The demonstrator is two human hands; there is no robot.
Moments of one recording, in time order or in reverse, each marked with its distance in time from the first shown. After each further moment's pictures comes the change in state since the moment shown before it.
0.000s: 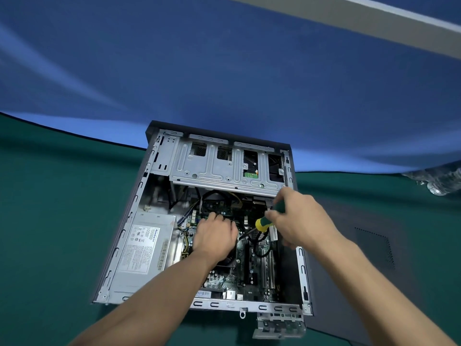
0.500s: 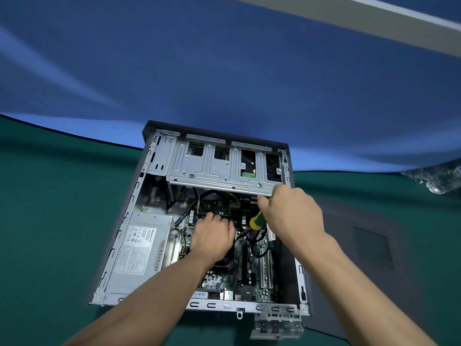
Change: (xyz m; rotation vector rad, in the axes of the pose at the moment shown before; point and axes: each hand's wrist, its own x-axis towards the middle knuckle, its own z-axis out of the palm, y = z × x) left_hand -0.001 -0.001 0.001 0.018 0.014 0.006; right_hand 0.004 -0.016 0.003 -0.149 0.173 0.006
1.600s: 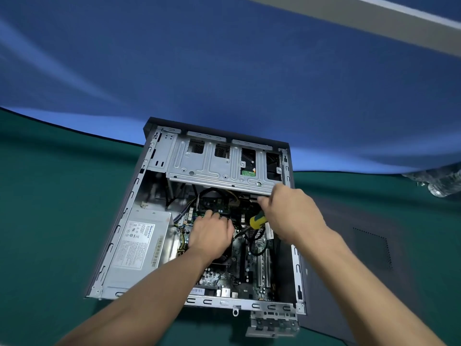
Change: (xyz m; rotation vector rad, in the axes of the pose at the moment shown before) left_hand 0.000 0.001 0.000 0.028 -0.004 0.002; right_hand 0.003 0.006 -0.006 0.073 -0.158 -0.025
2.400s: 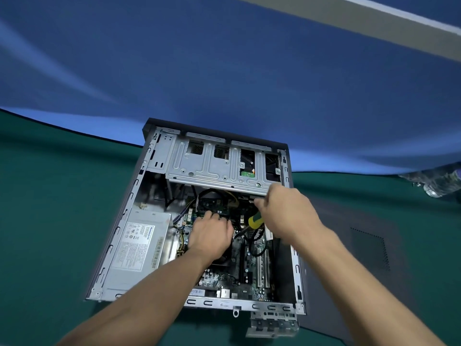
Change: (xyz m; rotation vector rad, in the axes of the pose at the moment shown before) left_hand 0.000 -0.001 0.000 -0.022 0.011 0.003; right_hand 0.001 -0.006 0.000 0.013 -0.022 0.002
